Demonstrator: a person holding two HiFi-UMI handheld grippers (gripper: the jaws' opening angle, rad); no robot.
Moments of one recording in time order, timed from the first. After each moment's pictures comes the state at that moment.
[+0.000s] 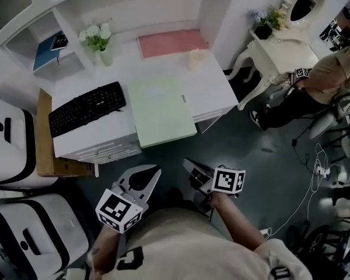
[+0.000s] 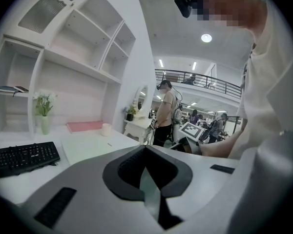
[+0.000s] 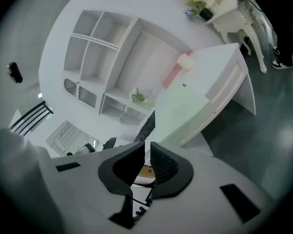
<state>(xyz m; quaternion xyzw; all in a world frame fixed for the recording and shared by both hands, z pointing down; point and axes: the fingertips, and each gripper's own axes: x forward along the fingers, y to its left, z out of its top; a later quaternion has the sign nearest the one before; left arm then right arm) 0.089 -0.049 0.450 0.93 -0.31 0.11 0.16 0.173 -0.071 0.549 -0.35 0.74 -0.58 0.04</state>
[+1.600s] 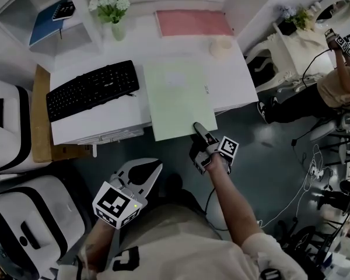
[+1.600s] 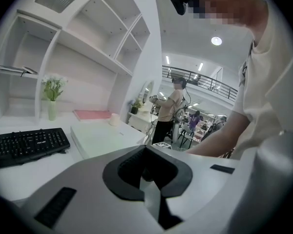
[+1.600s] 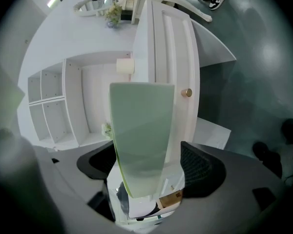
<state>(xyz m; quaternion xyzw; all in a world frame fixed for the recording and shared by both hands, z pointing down) 0.030 -0.078 0.493 0.92 -0.30 0.12 0.22 0.177 -0.183 0.710 -0.36 0.54 -0.72 0.23</state>
